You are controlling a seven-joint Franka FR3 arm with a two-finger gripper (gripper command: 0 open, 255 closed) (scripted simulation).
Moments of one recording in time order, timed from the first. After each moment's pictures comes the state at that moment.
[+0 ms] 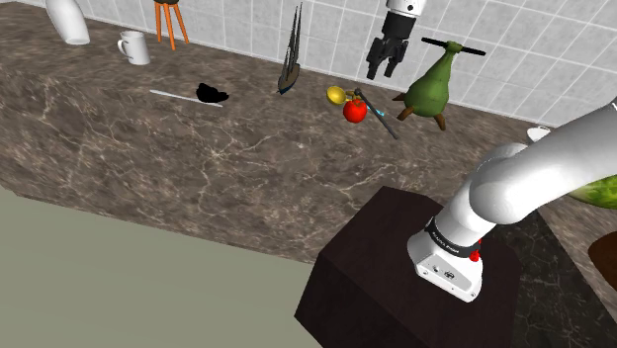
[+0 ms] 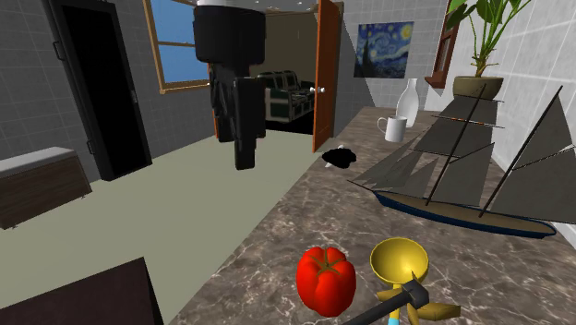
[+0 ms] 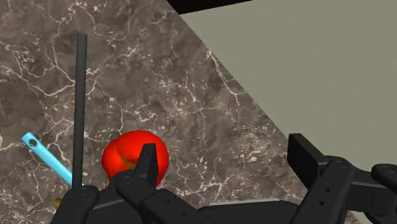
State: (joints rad) arm -0.02 -0.43 -0.23 -2.21 -0.03 1.75 -0.08
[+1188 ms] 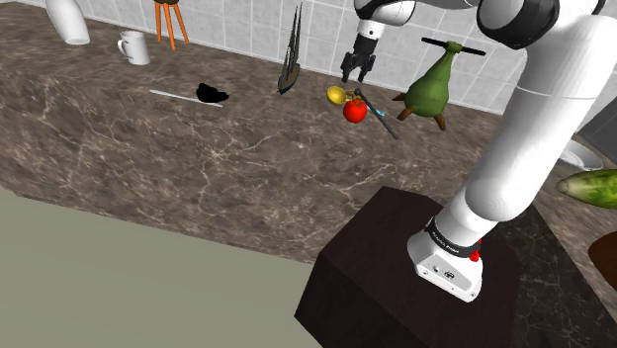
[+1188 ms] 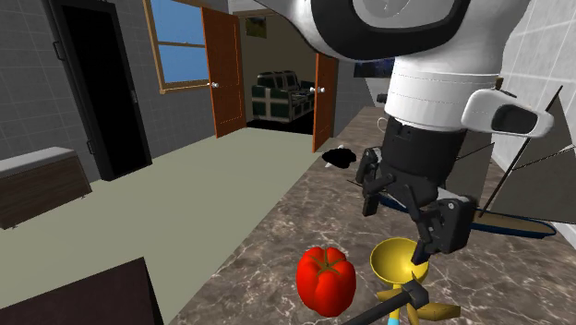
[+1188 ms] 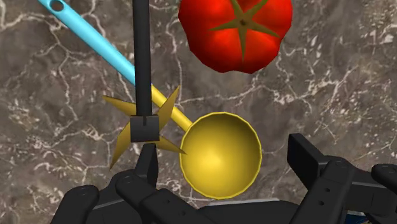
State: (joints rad) arm -0.11 0.24 -0.39 -1.77 0.18 1.96 -0.35
